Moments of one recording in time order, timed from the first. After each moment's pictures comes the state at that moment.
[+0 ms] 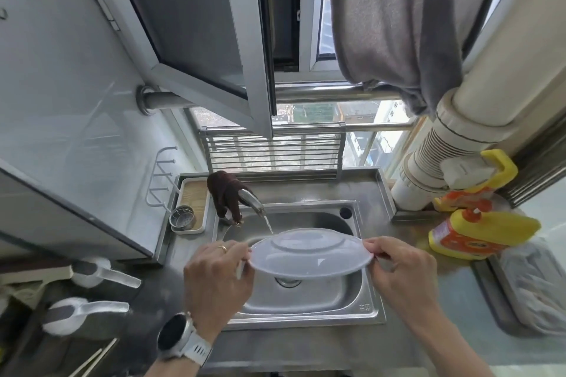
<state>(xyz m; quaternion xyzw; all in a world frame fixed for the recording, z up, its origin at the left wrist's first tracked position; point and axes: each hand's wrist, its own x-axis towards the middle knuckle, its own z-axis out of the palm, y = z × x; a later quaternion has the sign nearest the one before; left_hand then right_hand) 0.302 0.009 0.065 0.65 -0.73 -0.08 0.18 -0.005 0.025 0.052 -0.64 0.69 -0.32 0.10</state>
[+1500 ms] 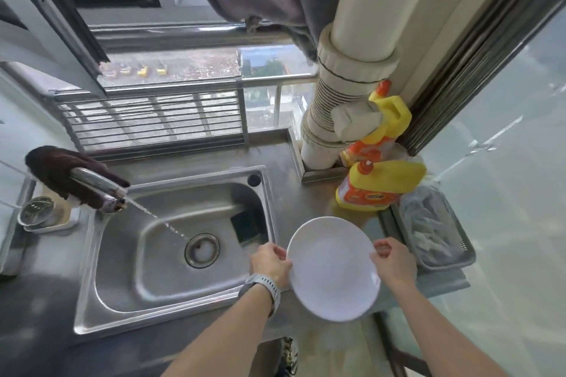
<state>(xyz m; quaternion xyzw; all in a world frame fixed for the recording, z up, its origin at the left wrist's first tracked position) 0.002 0.005 -0.120 0.72 -0.51 -0.47 0.06 -0.251 0.072 -0.121 -0.34 0.89 -0.18 0.26</state>
